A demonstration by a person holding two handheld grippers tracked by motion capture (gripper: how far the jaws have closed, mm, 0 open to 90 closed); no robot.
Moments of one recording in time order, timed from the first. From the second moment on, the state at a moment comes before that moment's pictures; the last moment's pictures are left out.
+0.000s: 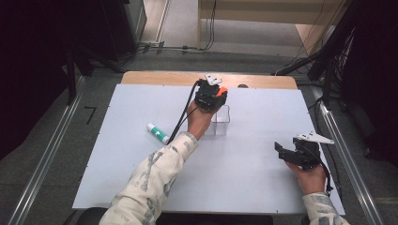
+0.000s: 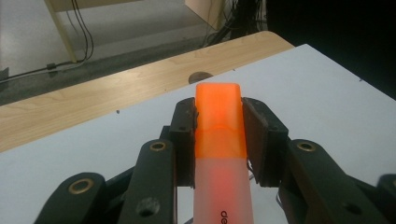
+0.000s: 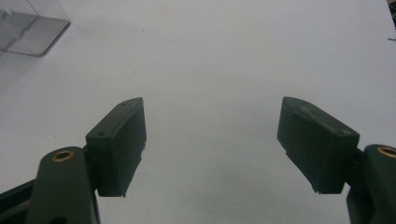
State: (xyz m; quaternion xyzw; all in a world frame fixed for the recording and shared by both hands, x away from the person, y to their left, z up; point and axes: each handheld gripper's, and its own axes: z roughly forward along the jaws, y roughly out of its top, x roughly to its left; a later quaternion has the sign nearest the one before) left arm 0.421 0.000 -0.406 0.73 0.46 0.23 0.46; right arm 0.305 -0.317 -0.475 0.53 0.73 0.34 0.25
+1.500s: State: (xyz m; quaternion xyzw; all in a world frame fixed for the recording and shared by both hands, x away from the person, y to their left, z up) left arm 0.419 0.003 -0.410 0.73 0.46 0.22 0.46; right arm 0.305 -0.318 -0.475 0.53 0.73 0.34 0.25
